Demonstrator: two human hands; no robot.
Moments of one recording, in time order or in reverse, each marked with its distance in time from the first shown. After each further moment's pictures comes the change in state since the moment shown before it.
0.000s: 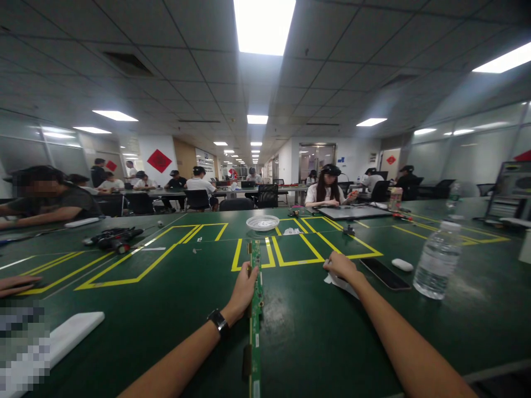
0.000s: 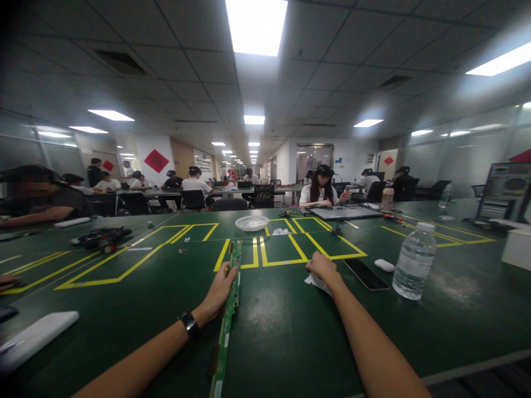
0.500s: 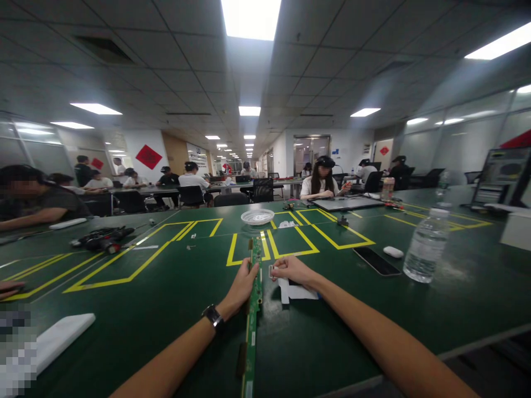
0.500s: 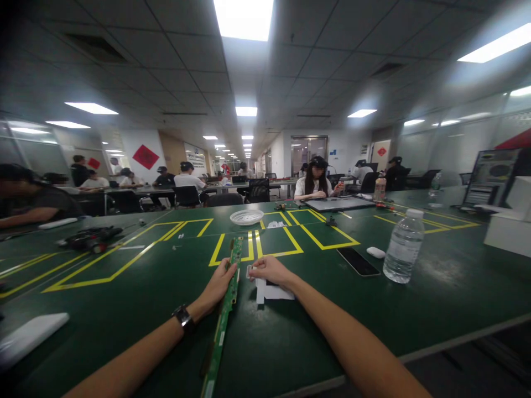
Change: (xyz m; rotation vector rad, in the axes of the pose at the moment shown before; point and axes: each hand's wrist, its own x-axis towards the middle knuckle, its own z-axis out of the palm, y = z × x) left_hand -0.002 0.001 0.004 -0.026 -0.171 -0.059; right_hand -0.076 -0.109 0.032 1.044 -0.530 -0.453
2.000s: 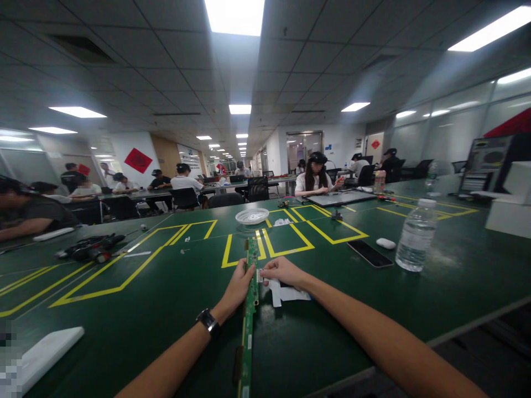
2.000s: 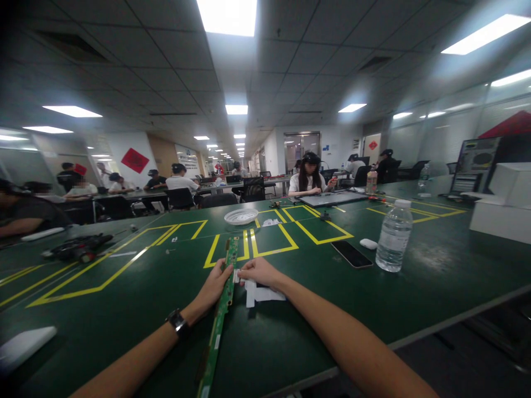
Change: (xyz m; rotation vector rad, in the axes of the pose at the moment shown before) left_hand -0.001 0.001 0.001 0.040 -0.057 0.002; right_hand -0.005 -0.008 0.016 0.068 -0.042 0.055
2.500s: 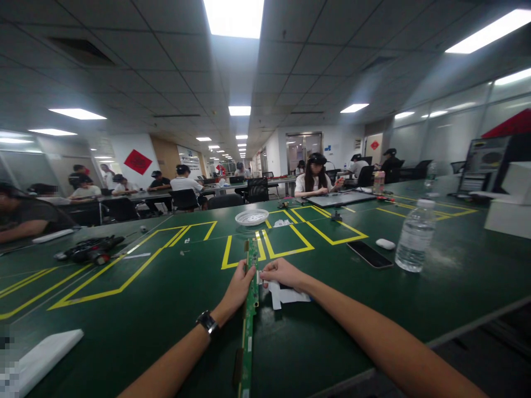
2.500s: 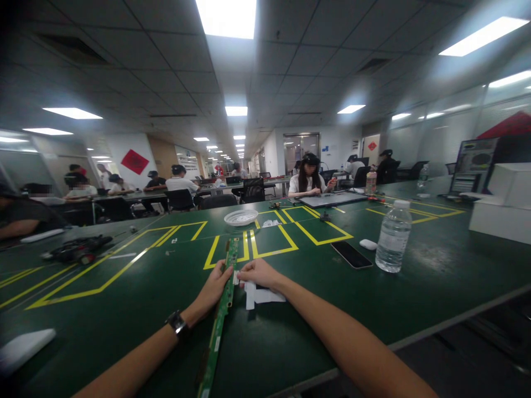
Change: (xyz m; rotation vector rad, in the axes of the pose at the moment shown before) left_hand -0.001 0.005 0.003 -0.012 -0.003 -0.027; right_hand -0.001 -0.001 0.002 0.003 -0.008 -0.007
